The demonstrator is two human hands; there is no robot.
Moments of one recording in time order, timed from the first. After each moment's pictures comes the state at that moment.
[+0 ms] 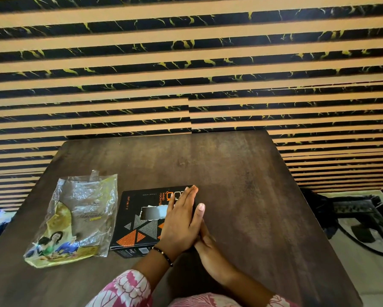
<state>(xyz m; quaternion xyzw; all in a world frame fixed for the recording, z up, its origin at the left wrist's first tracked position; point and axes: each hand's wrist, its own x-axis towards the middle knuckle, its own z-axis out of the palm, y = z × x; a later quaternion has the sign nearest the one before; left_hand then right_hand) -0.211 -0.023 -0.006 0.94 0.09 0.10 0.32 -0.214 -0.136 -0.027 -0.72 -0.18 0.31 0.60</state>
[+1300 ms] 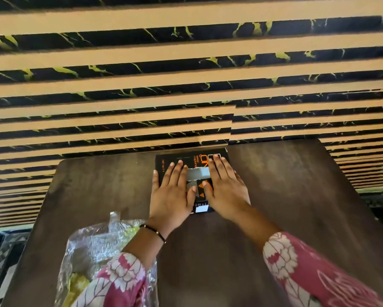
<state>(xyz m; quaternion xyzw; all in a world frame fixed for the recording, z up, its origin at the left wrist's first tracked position) -0.079 0.214 -0.017 0.99 0.10 0.04 0.07 -0.007 0.072 -0.017 -0.95 -0.27 0.03 0.11</state>
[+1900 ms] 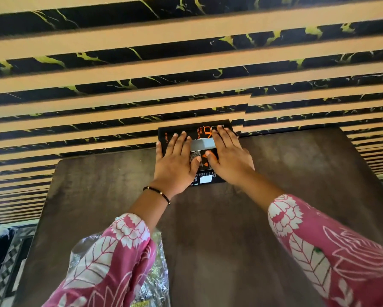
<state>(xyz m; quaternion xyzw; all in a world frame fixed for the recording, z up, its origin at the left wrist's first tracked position) -0.009 0.259 -0.017 0.99 0.08 0.03 0.08 0.063 0.111 -0.011 -0.95 -0.27 0.06 0.12</state>
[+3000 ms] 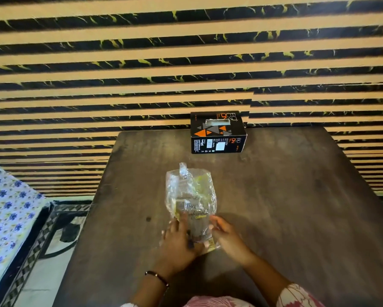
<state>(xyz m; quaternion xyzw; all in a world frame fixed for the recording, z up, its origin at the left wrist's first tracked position) -0.344 0.172 -0.052 0.93 0.22 -0.11 0.28 -0.259 0.035 -0.045 -0.79 -0.09 0.36 0.49</state>
